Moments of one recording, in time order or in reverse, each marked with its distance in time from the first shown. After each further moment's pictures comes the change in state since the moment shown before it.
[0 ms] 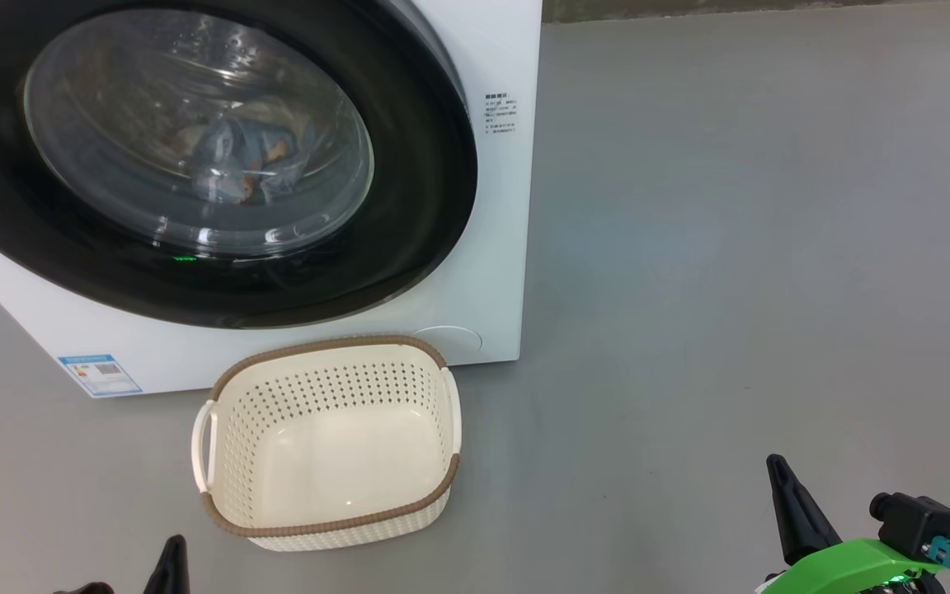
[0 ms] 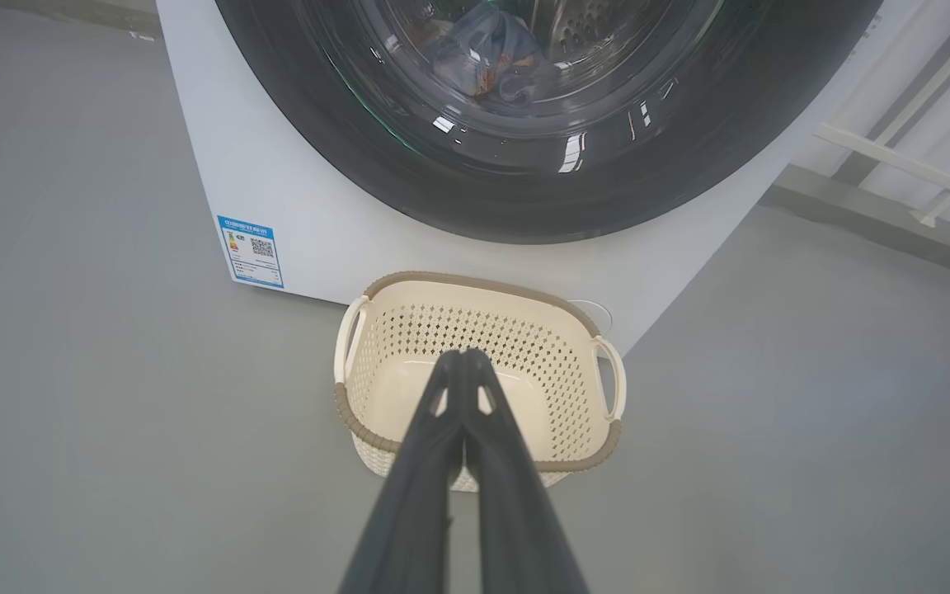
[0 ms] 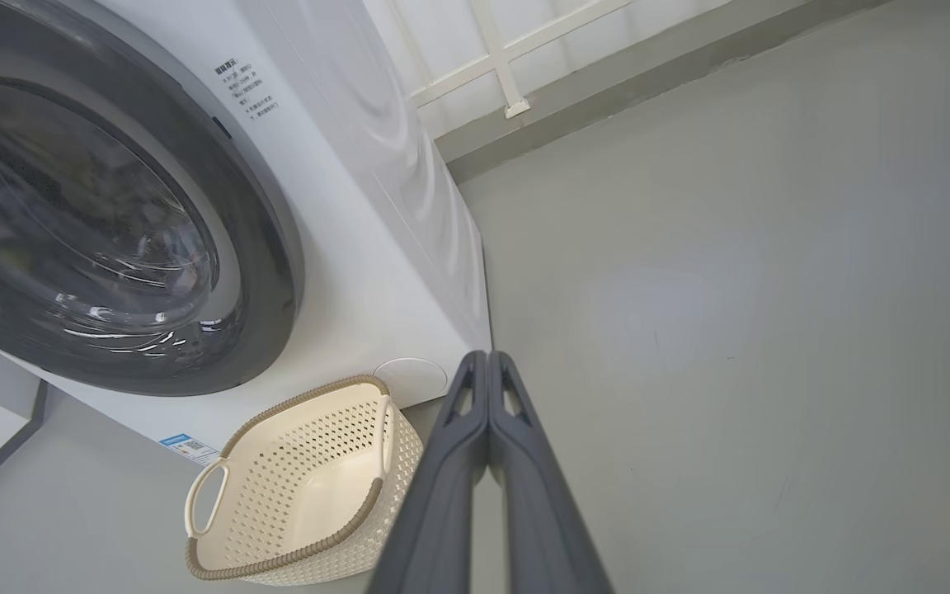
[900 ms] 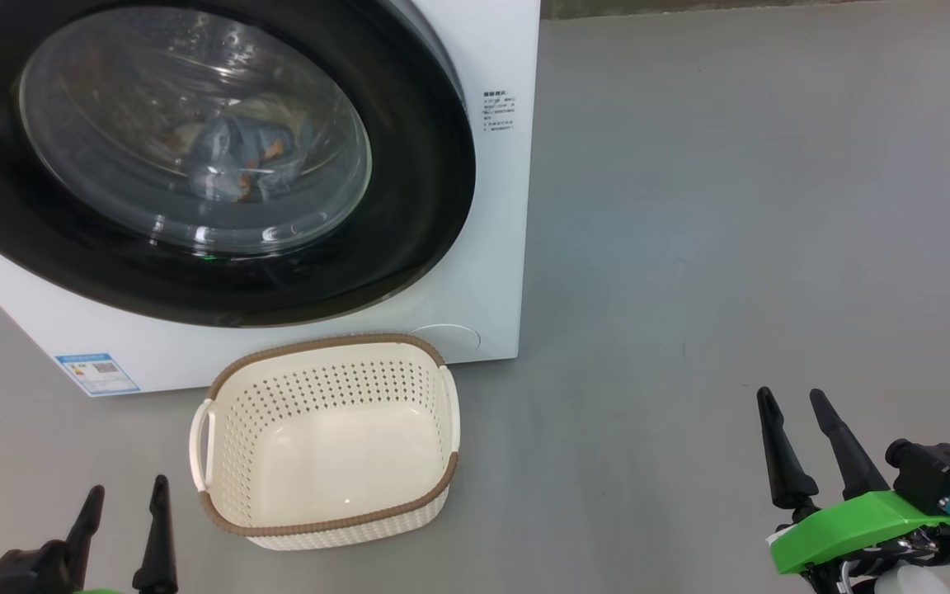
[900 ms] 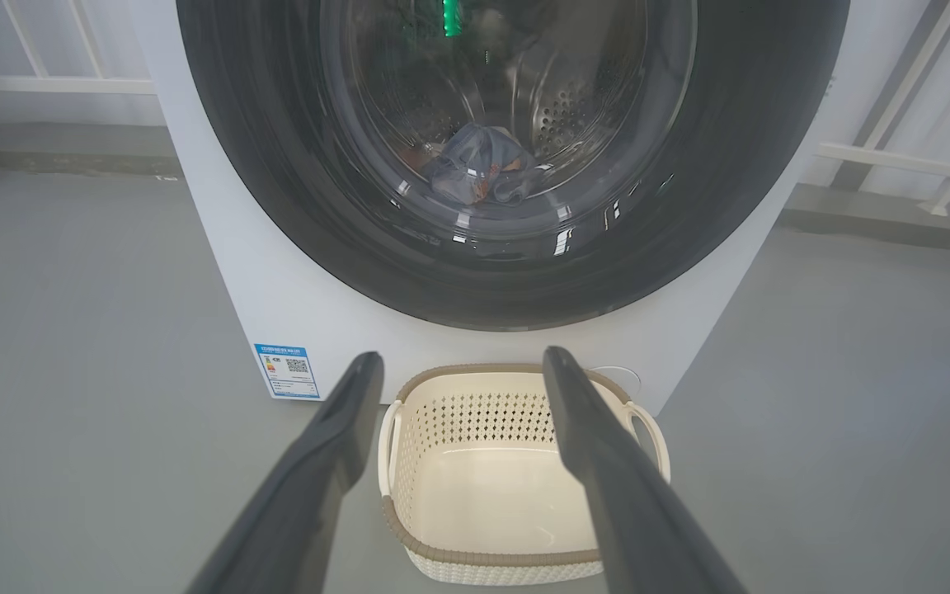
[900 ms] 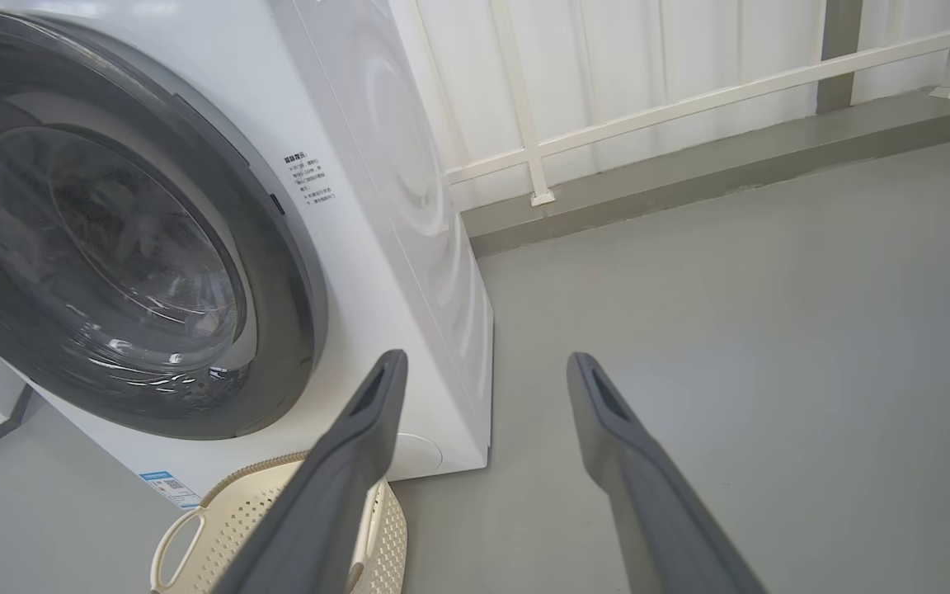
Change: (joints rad) left arm -0.039 0.079 0.019 -0.081 0.082 0.000 -0.028; right arm -0.058 -0.035 0.001 -0.091 -0.081 0.000 -0.028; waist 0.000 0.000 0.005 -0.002
